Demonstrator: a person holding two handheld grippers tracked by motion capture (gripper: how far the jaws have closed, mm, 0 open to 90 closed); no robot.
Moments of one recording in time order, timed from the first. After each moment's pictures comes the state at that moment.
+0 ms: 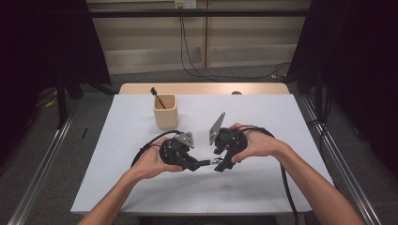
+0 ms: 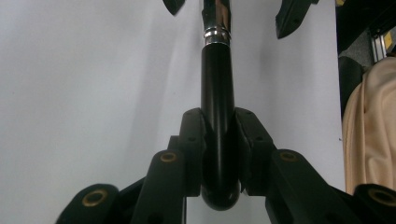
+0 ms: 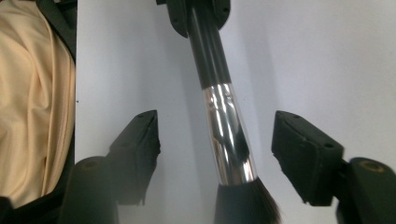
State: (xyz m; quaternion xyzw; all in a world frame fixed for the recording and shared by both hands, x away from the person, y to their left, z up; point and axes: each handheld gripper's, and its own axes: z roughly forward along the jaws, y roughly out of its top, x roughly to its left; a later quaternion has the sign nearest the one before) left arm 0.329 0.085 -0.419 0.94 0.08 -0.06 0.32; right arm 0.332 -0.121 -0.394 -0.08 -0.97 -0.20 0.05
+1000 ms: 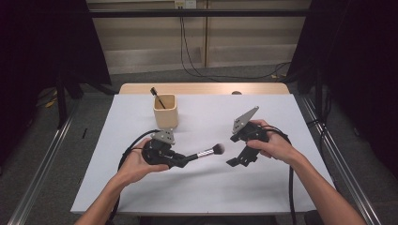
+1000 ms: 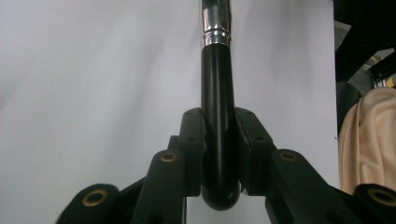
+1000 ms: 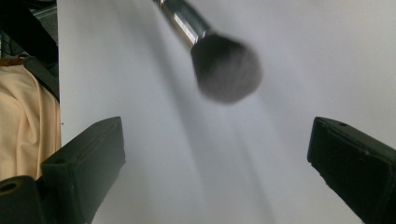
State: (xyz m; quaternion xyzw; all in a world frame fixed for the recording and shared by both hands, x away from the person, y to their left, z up) left arm 0.327 0.134 -0.415 0.91 0.14 -0.05 0.39; right arm 0.329 -0.182 -0.393 -0.18 -0.93 -0.31 0.01
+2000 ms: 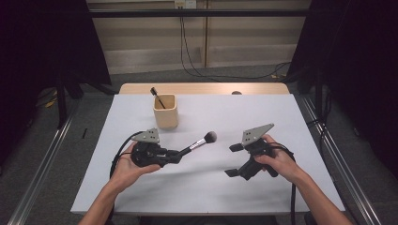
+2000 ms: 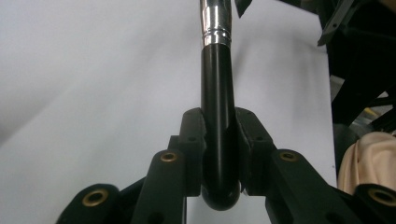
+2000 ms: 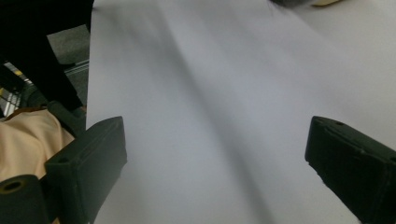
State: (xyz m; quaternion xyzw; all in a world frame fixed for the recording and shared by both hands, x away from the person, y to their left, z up) left arm 0.321 0.164 -0.420 0.85 0.18 -0.03 0.49; right arm 0.291 -0.194 -0.418 -0.20 -0.88 -0.43 -0.01
